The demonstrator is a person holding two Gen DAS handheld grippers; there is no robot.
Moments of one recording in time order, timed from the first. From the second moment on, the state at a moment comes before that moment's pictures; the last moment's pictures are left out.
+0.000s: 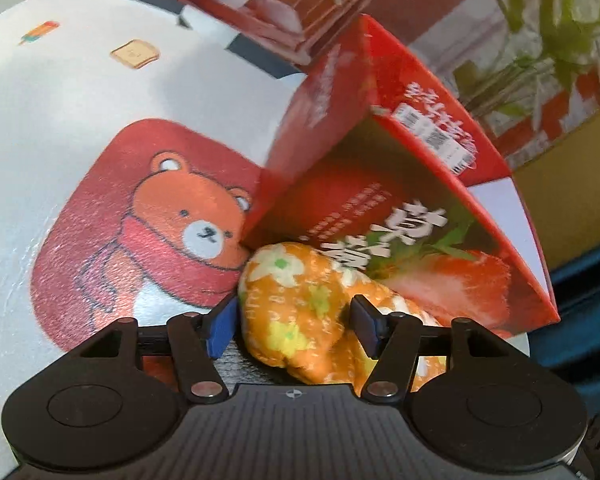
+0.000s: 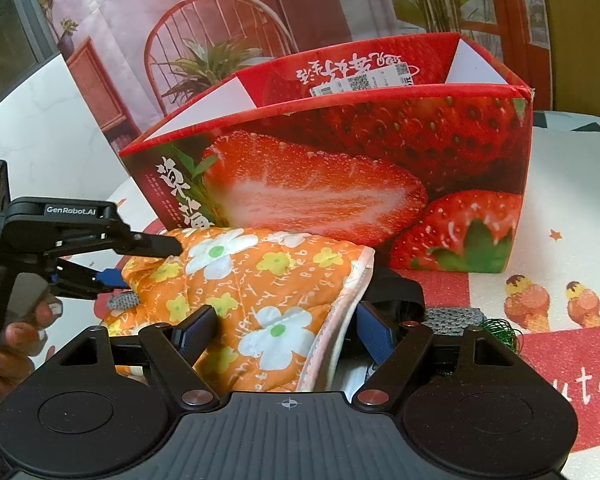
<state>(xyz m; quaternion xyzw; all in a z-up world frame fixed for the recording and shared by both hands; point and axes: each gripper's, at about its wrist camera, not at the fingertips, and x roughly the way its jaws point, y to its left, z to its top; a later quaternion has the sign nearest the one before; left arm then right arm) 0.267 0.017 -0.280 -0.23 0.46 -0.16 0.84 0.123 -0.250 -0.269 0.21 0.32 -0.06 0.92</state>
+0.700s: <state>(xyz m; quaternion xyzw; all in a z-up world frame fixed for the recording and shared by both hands) 0.218 0.003 -0.267 -0.13 0.42 -0.20 0.87 0.113 -0.265 -0.259 0.26 0.31 -0.06 0.91</state>
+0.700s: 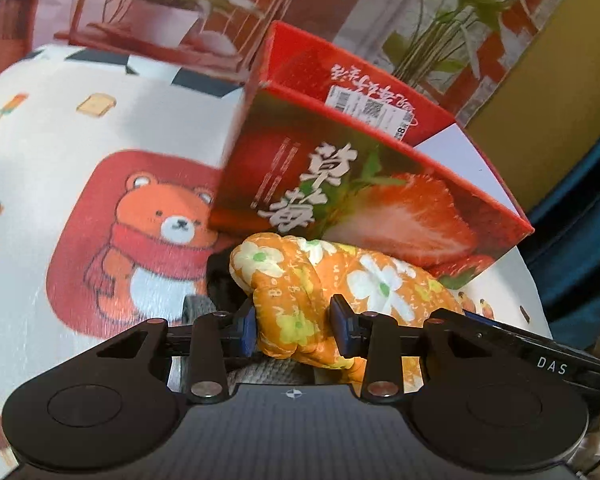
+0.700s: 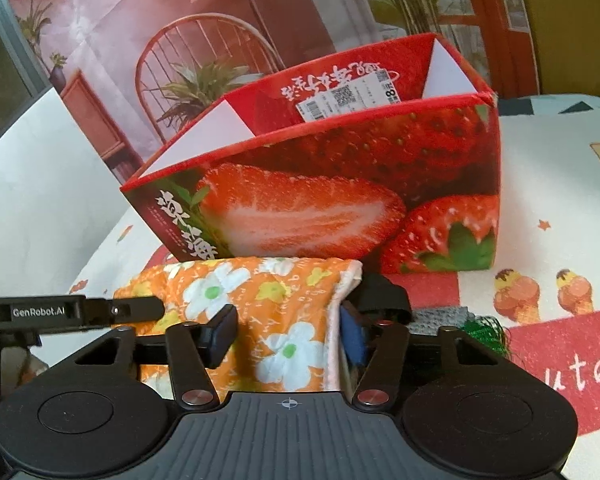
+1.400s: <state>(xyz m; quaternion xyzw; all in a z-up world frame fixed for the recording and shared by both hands) 0.197 0.014 -0.179 -0.13 0.29 -0.23 0.92 0.098 -0.259 -0.177 0.18 0.19 -0.05 0.96</state>
